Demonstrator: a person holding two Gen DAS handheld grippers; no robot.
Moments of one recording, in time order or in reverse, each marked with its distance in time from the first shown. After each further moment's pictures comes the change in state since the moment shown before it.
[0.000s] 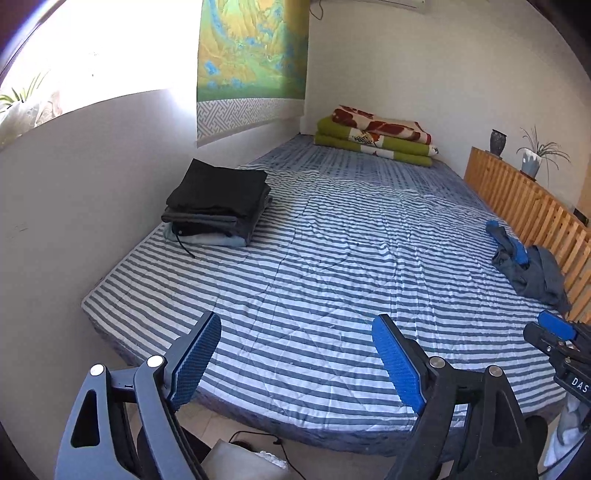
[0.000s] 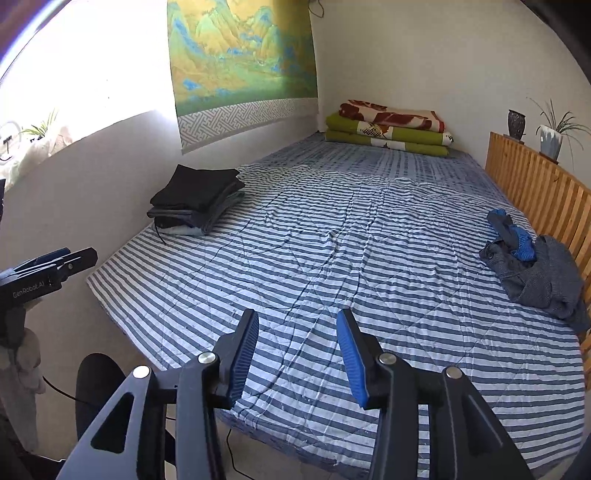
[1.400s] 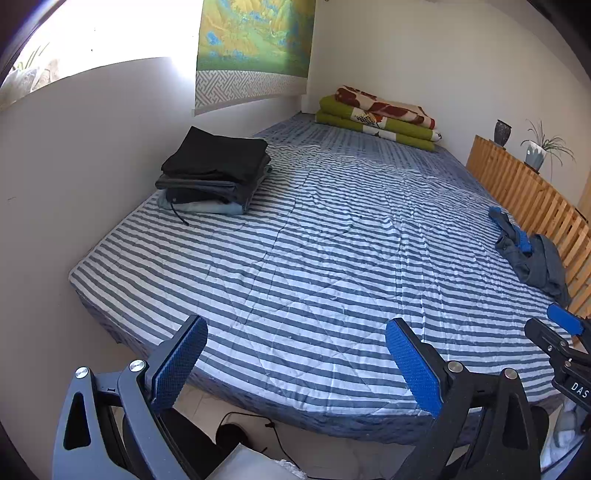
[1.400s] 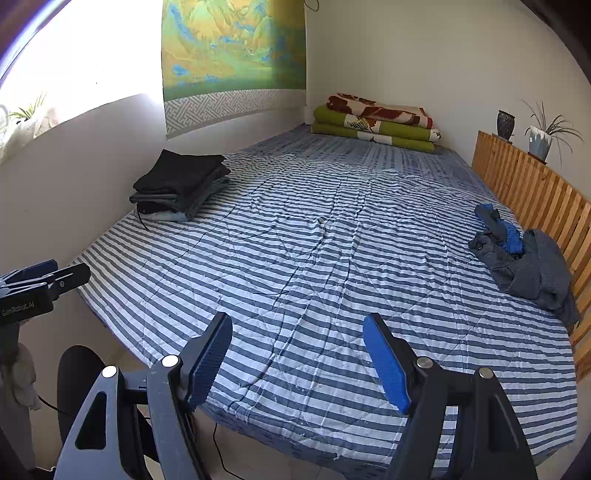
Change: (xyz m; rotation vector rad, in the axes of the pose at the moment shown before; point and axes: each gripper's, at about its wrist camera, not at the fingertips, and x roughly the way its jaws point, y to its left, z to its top) left arm 0.035 0.012 -0.030 -0.033 0.080 -0.018; right arm 0.016 0.012 -0.017 -0.023 0.029 -0.090
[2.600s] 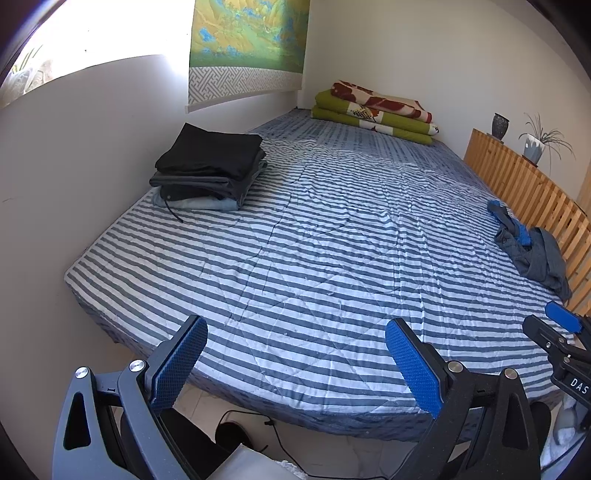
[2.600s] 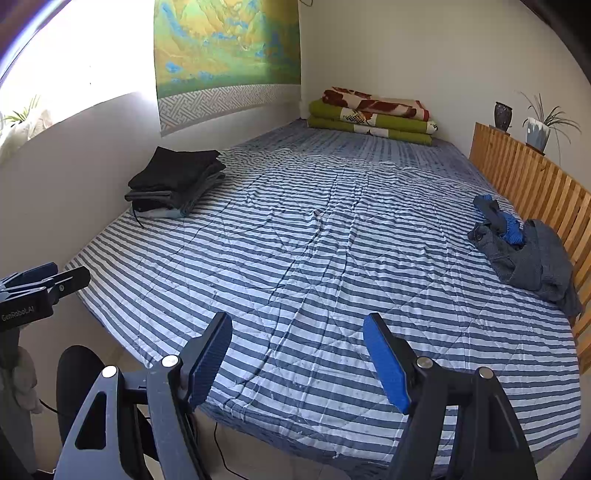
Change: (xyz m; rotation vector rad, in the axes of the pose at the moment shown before) left arm 0.008 -0.010 -0.005 0.015 0.013 -0.005; right arm 0.008 -0.008 -0.005 0.022 0.020 -0.001
